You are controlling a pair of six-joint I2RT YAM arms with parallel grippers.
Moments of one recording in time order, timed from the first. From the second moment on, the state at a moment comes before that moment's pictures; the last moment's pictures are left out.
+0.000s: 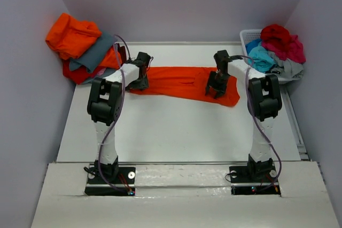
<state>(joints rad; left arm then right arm) -0.30 2.09 1.56 -0.71 -0.41 -0.45 0.24 2.14 1.66 -0.90 -0.12 0.58</state>
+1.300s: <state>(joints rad) -0.45 1.54 1.06 -0.95 -0.23 -0.57 0.10 2.25 1.91 -1.07 0.03 0.54</state>
